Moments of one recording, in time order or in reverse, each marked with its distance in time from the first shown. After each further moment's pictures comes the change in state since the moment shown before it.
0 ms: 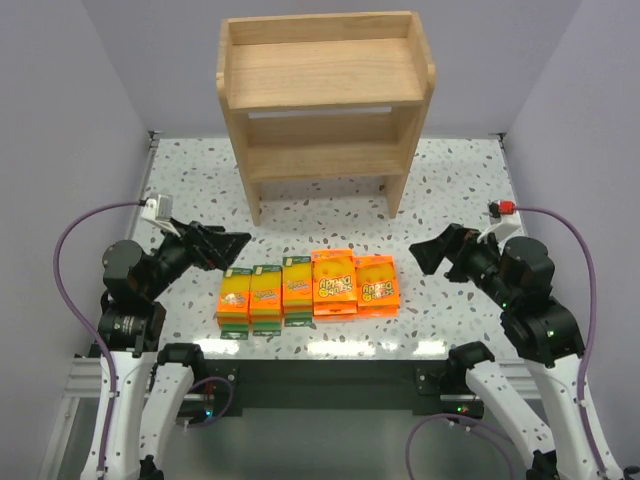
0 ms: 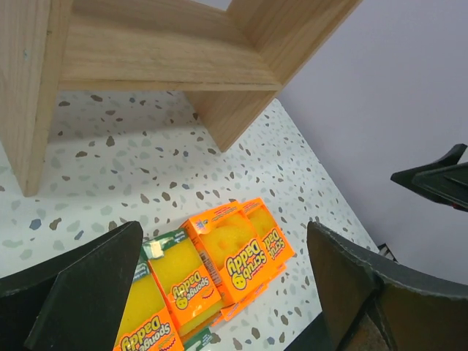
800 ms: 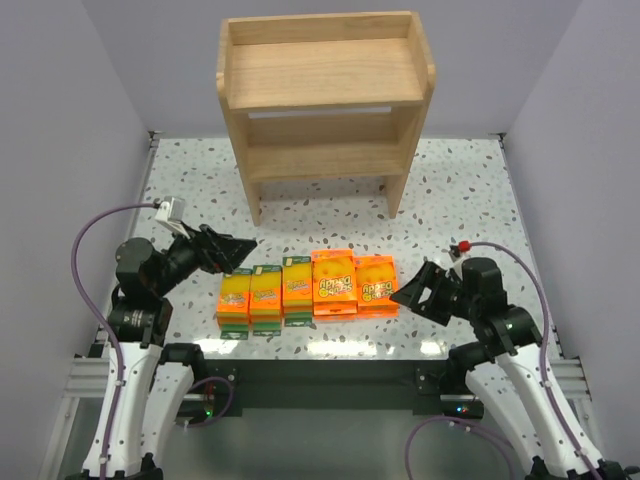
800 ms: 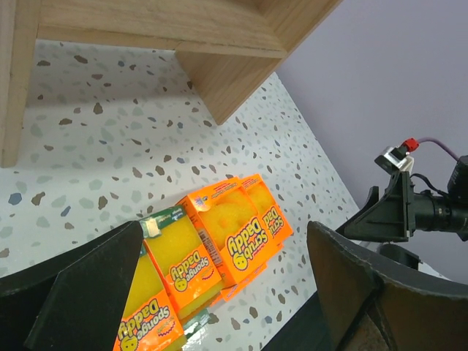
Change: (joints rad) left arm 0.000 0.016 -0.086 0.037 0.072 -0.003; right arm 0.000 -0.068 -0.384 -0.075 -0.223 0.257
